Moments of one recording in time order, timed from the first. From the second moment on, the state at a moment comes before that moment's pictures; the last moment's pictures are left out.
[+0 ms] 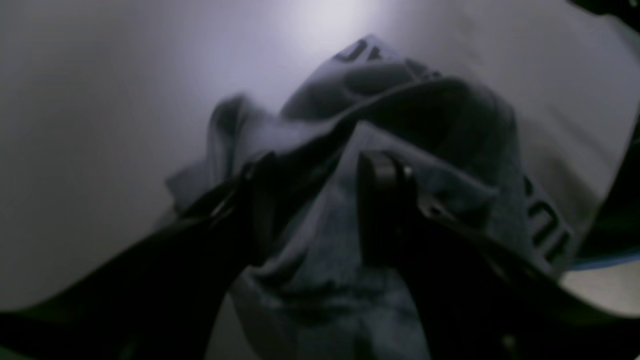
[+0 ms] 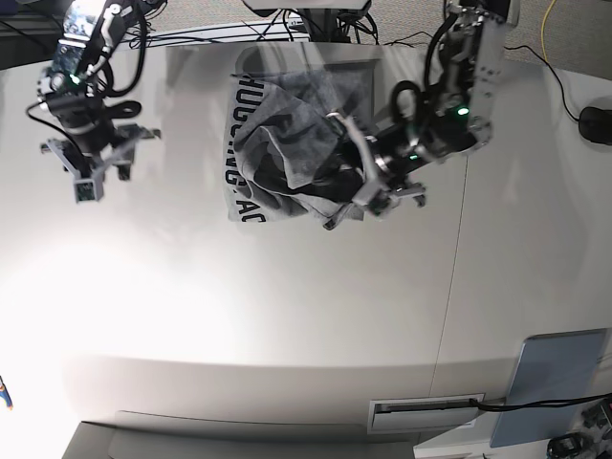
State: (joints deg) left arm 8.3 -10.9 13.5 109.3 -23.6 -25.1 44.9; right arm -19.4 11.1 26.2 120.2 12.1 20.4 -60.3
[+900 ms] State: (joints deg) left arm 7.2 -10.7 23.9 108.8 -21.6 -21.3 51.9; right arm -22.3 11.4 28.4 120.2 12.3 20.5 -60.3
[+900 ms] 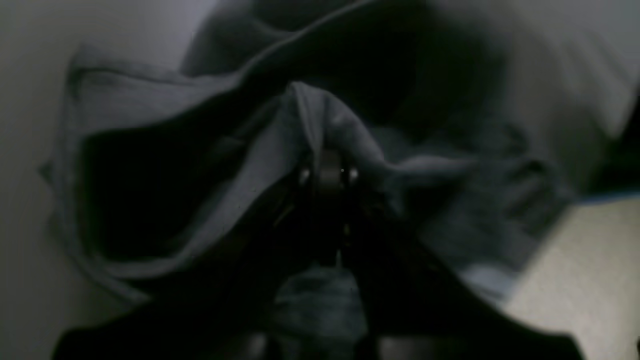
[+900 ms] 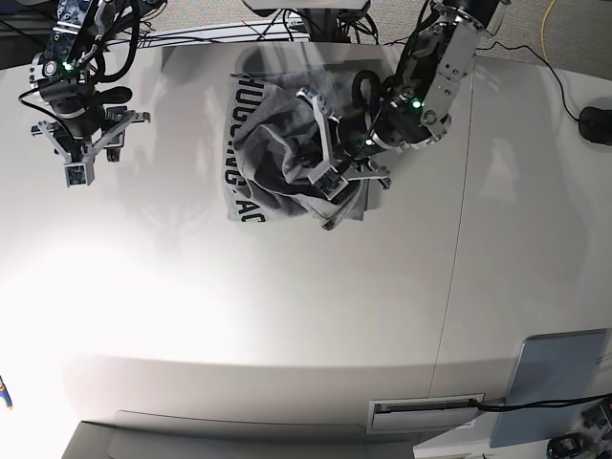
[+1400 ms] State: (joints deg) left arm 30.8 -10.6 -3.3 124.5 -32.7 -42.2 57.0; right arm -22.3 11.4 28.4 120.2 14.5 22.1 -57.7
